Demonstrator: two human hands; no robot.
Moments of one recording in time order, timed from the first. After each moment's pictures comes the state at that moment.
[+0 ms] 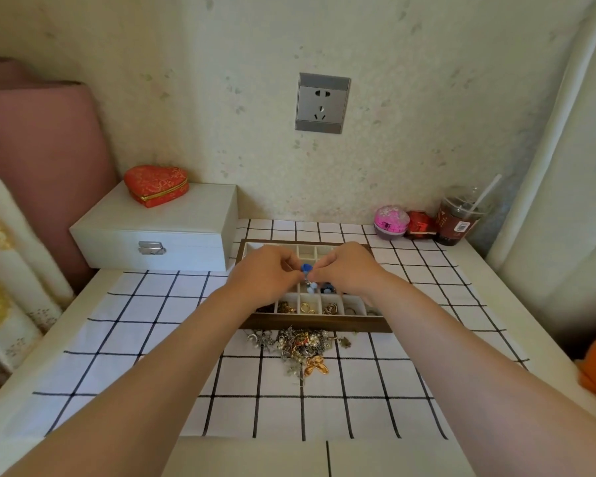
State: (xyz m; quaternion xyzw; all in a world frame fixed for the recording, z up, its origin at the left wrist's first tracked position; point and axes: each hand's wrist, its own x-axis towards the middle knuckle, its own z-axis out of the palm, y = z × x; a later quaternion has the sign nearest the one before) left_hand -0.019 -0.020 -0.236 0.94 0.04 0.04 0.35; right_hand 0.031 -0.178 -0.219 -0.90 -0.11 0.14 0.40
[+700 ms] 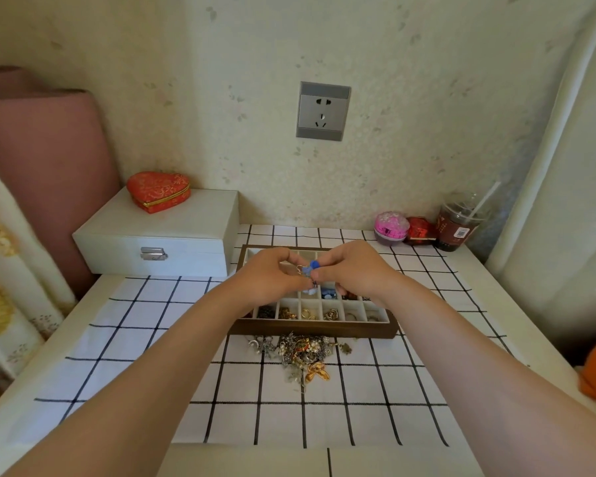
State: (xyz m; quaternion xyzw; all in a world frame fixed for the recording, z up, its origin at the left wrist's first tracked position) left_hand -0.027 -0.019 -0.220 0.85 0.05 -0.04 0.51; right_hand 0.034 -0.189 -0.209 -0.87 -0.16 0.14 0.44
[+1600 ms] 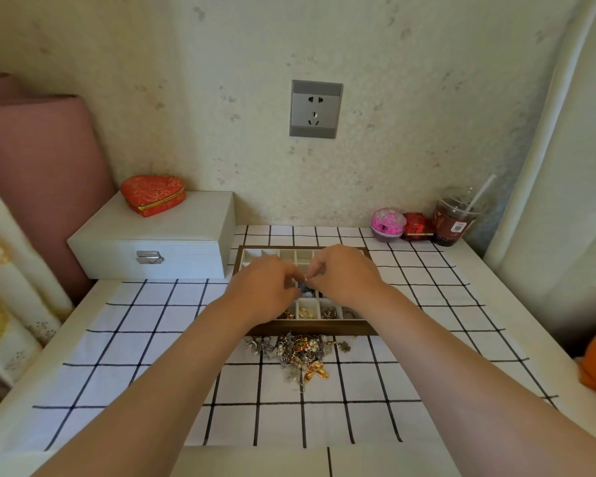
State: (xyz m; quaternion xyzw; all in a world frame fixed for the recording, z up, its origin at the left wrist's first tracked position) left_hand -0.032 -0.023 -0.233 0.97 -0.04 0.05 0.22; right_hand 0.024 -0.176 -0.219 -0.96 -0.21 0.02 0.21
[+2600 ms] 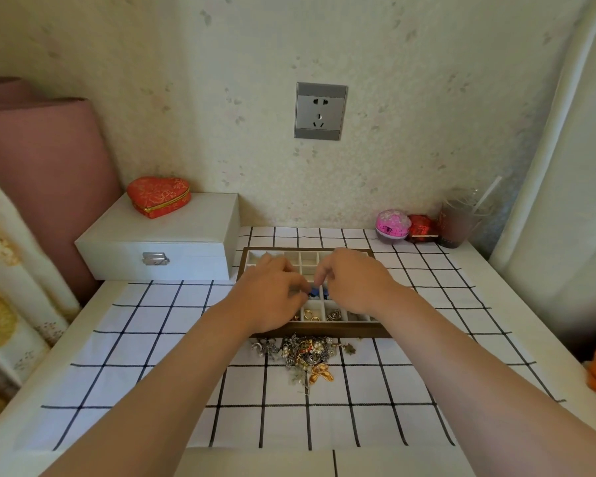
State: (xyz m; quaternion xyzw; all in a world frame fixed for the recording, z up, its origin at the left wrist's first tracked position) left_hand -0.032 -0.013 -0.243 0.98 -0.10 0.06 0.16; right_hand 0.021 -0.185 -0.213 -0.95 -0.27 0.04 0.16
